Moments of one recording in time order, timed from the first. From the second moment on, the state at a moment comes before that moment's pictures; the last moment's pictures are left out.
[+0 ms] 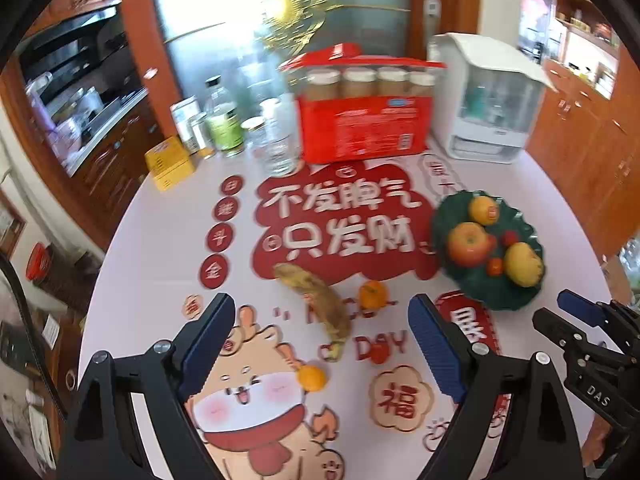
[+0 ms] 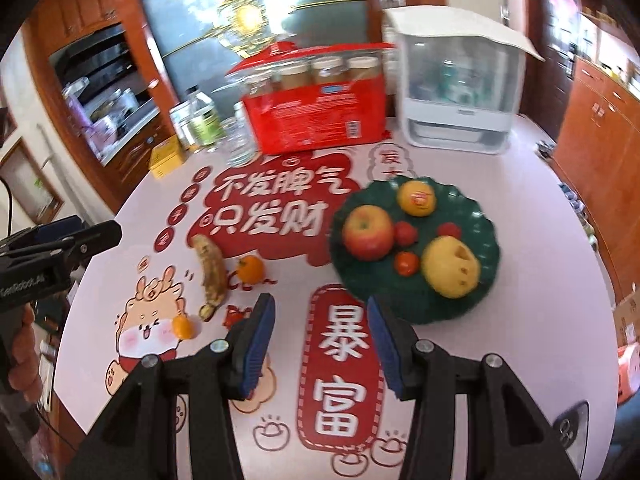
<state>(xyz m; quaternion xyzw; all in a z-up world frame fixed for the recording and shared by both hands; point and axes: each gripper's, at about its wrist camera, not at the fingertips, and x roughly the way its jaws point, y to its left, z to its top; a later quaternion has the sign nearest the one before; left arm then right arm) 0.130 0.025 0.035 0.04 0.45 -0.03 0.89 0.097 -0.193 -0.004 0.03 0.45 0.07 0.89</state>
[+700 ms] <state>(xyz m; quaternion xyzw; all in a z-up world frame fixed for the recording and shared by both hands) 0.198 0.060 -0.084 0.06 0.53 -0.01 0.84 0.146 -0.091 -0.120 -0.01 0.55 0.16 0.82</state>
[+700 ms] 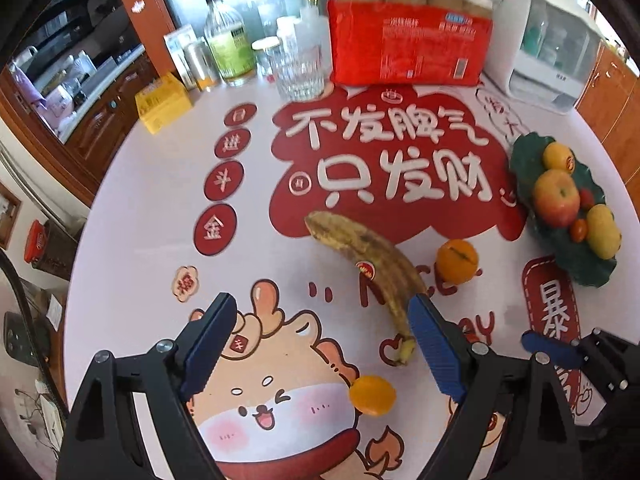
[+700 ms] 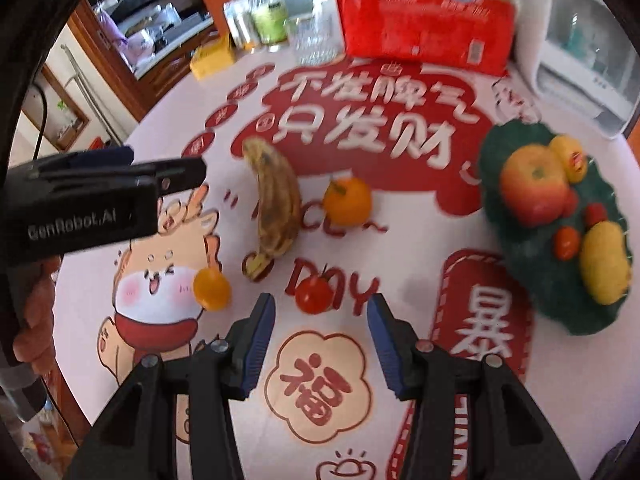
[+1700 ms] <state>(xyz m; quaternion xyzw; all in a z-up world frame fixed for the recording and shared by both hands) 0.235 0.050 -0.130 -0.01 0.58 -0.03 0.82 0.152 -0.072 -0.152 -0.08 0.54 0.15 0.82</state>
